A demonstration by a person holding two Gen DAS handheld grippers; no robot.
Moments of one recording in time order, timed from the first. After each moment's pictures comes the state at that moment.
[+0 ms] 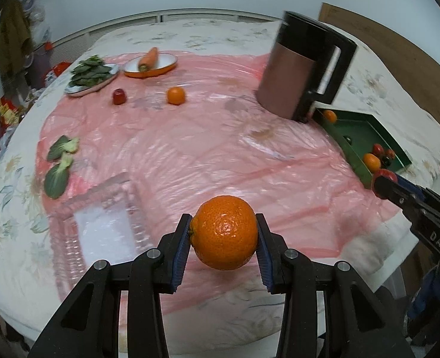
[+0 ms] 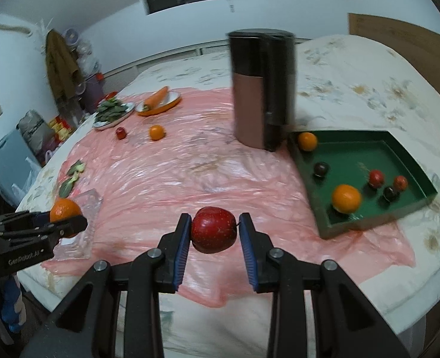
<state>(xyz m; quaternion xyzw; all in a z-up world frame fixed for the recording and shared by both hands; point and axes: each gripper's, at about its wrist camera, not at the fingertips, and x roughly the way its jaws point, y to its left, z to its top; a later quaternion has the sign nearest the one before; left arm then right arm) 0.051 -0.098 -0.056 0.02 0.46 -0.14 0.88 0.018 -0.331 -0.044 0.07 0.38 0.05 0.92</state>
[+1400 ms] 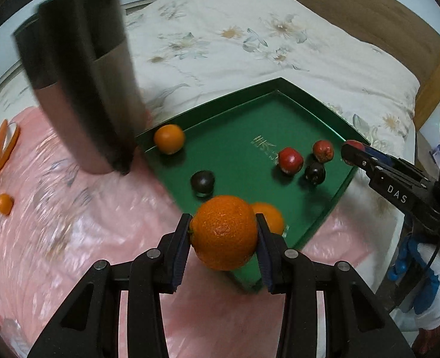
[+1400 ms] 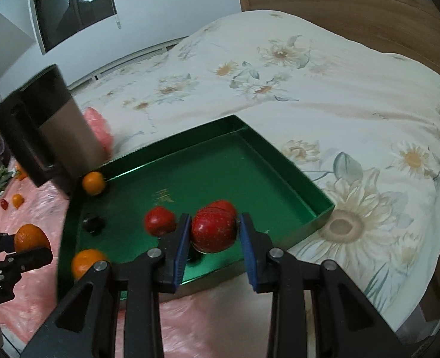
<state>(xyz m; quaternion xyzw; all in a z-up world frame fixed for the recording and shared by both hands) 0.143 -0.400 -0.078 0.13 0.48 -0.30 0.81 0.076 -0.616 -0.099 0.14 0.38 -0.14 0.91</state>
